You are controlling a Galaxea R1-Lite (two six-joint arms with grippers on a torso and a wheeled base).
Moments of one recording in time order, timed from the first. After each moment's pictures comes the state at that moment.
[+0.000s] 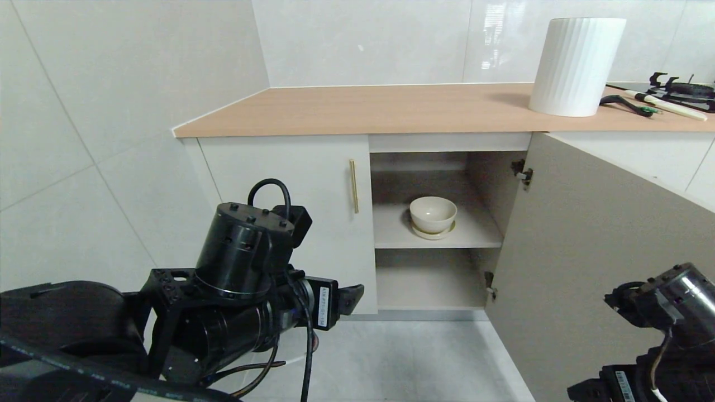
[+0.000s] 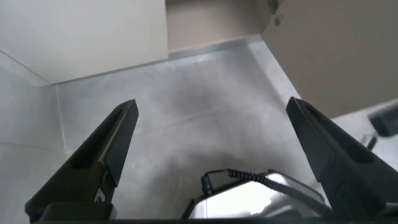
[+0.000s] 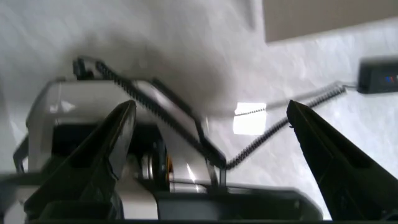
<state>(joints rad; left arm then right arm) -0.74 1.64 -0.81 -0.23 0.29 -0.36 0.50 1.40 -0.60 0.32 -0.20 0.47</state>
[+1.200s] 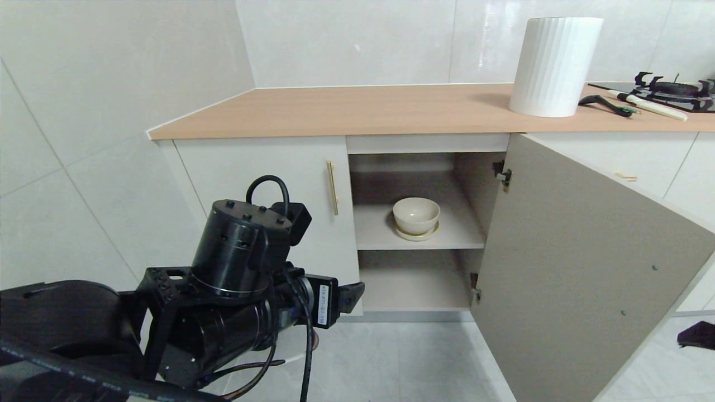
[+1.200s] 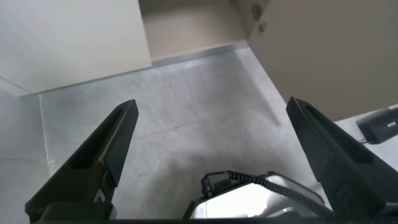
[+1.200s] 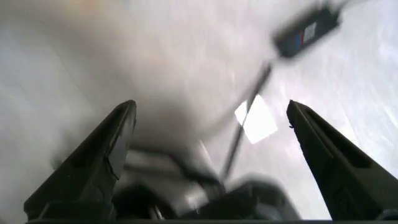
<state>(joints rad) -0.74 1.63 -0.82 -0.23 0.29 -0.36 -0.02 1.21 -0.68 0.41 -0.33 0.46</state>
